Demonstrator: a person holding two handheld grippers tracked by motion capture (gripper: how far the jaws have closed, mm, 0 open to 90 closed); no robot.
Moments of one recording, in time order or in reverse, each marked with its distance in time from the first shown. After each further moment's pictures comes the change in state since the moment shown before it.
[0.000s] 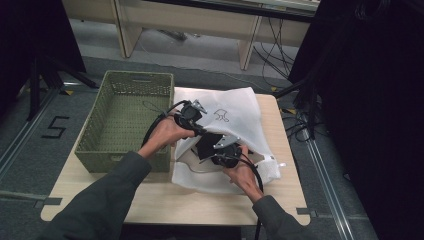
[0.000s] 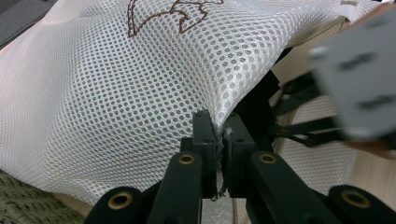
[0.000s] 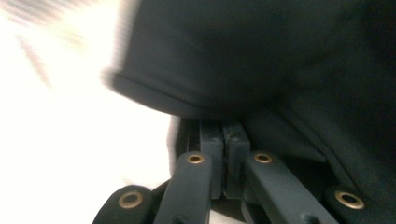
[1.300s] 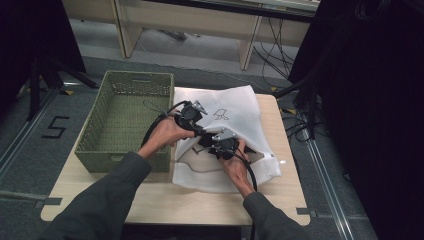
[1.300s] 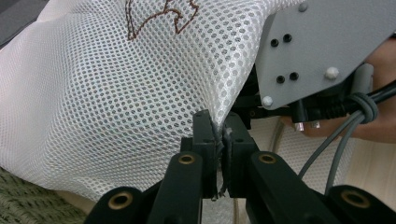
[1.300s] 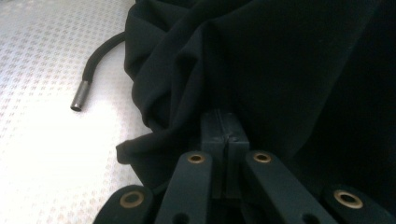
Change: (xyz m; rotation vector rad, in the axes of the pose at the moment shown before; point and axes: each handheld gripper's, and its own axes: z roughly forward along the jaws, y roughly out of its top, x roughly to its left) left arm -0.001 0.000 0.000 0.009 0.008 0.001; right arm -0.023 0.006 0.039 -0.026 -0.200 -0.033
